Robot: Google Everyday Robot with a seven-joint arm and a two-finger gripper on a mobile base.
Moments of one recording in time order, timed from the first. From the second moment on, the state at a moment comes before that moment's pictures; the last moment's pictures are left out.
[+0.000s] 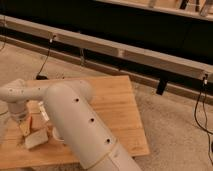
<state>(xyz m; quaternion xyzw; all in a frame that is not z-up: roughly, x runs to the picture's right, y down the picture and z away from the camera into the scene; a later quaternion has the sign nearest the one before) -0.464 0.232 0.810 -0.43 -0.26 -0.30 0.81</state>
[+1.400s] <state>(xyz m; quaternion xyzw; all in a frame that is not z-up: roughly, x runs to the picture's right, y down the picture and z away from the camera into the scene) -0.399 0.022 0.623 -0.35 -0.33 0.10 0.87</state>
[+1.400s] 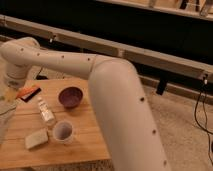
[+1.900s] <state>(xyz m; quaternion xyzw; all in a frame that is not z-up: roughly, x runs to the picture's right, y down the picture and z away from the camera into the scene) -0.315 0.056 0.587 -0.32 -0.38 0.26 0.82</state>
